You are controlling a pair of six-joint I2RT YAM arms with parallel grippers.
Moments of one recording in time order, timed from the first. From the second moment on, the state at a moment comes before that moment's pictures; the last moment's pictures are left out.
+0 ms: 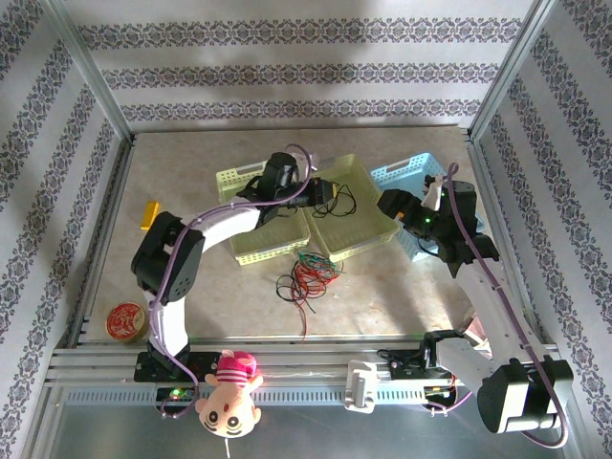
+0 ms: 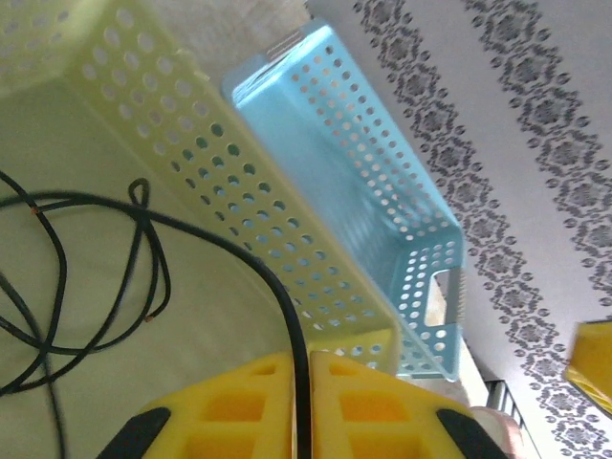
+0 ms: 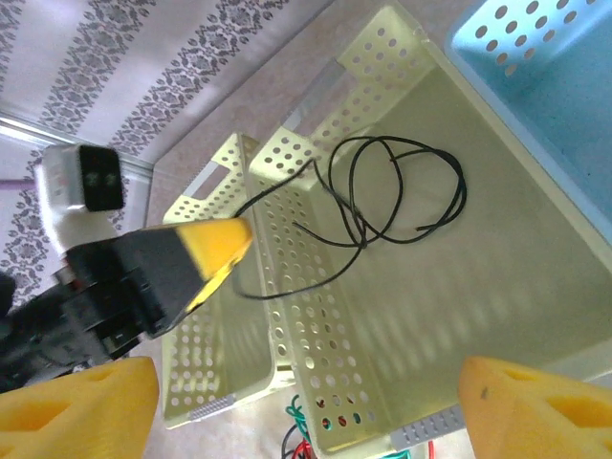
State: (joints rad) left arm -0.55 1.94 1.34 0.15 0.49 -0.67; right arm 0.06 1.00 0.81 -0.37 -0.50 0.70
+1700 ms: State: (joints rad) left arm -0.92 1.51 0.91 -0.58 0.14 -0.34; right arm 0.42 1.32 0.94 -0.61 -0.59 0.39
